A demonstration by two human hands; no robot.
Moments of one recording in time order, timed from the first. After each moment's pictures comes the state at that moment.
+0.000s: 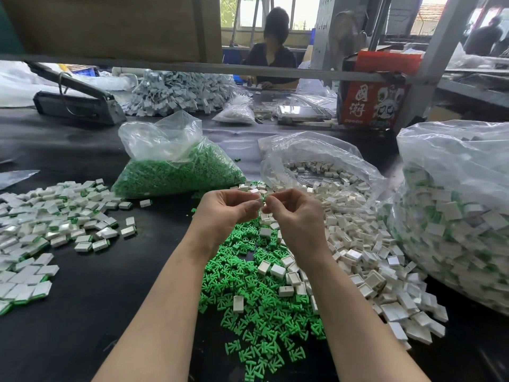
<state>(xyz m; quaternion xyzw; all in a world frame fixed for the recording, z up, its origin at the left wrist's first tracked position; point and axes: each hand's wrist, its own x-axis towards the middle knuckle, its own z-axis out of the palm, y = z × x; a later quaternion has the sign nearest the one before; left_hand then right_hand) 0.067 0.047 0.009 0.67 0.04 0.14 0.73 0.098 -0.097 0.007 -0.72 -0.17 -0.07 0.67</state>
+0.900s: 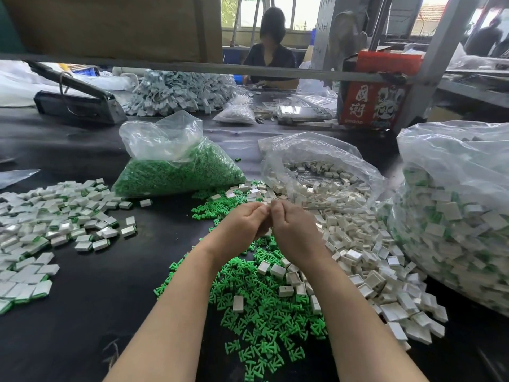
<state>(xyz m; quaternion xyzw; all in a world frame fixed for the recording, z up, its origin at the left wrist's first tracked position) 0.062 0.026 0.009 0.77 -0.02 0.01 0.64 0.101 -0.098 -0.002 -0.88 -0.22 -0.08 0.41</state>
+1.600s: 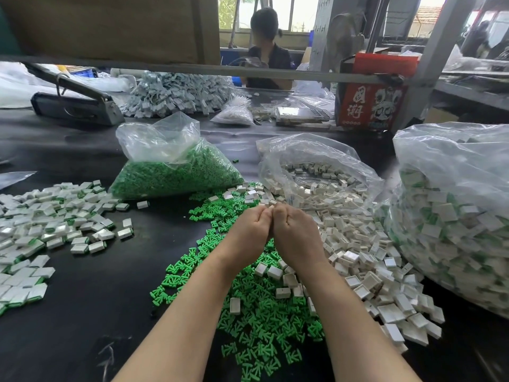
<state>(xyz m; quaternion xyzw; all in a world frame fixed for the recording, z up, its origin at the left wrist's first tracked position) 0.073 0.006 -0.008 0.77 0.00 0.06 0.64 0.099 -0.101 -0.004 -0.88 -0.19 -0.09 0.43</state>
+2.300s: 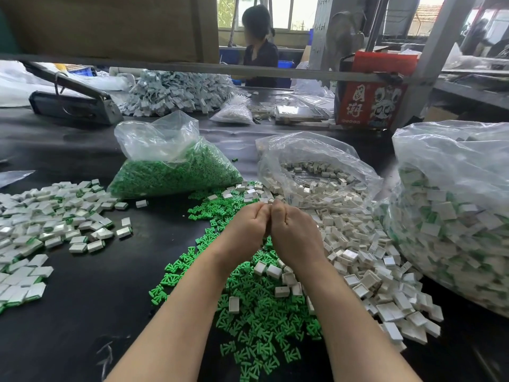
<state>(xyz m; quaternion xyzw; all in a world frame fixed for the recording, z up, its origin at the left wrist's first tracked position) 0.071 0.008 -0.003 0.76 -0.01 0.06 0.64 0.099 -0.102 -0.004 -0.89 -0.22 -0.13 0.38</state>
